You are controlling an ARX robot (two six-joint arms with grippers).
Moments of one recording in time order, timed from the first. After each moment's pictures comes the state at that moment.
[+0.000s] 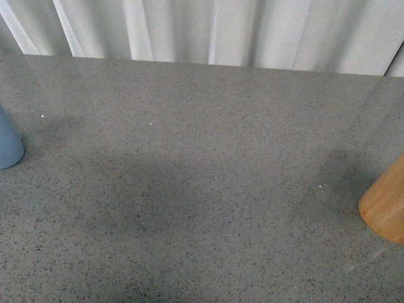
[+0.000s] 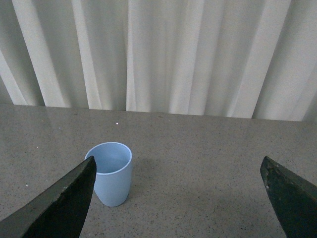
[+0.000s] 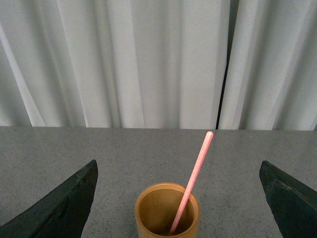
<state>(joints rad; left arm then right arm) 0.00 0.00 0.02 0.00 0.00 0.00 0.00 0.00 0.02 0.00 0.00 0.00</state>
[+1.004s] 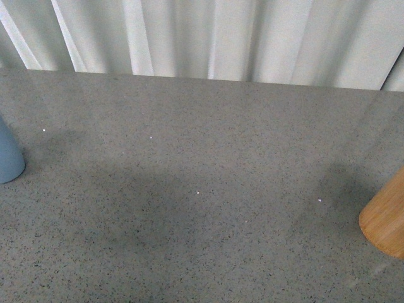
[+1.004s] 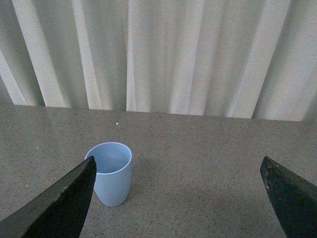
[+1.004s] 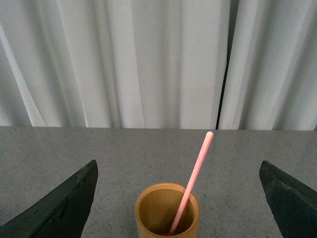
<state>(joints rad) 0.00 0.00 0.02 0.00 0.00 0.00 0.00 0.00 0.02 0.00 0.00 0.00</state>
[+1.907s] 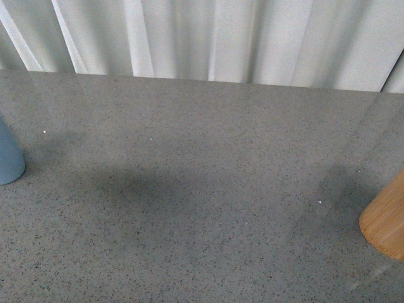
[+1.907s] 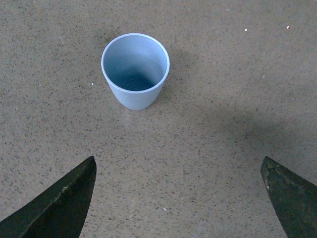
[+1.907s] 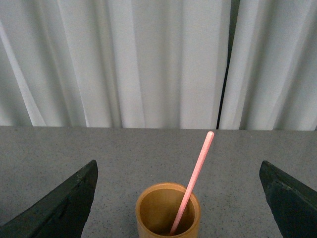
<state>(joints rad) 0.16 1.10 0.65 -0.29 0.04 -0.05 0.00 0.00 0.02 0.00 0.00 0.00</state>
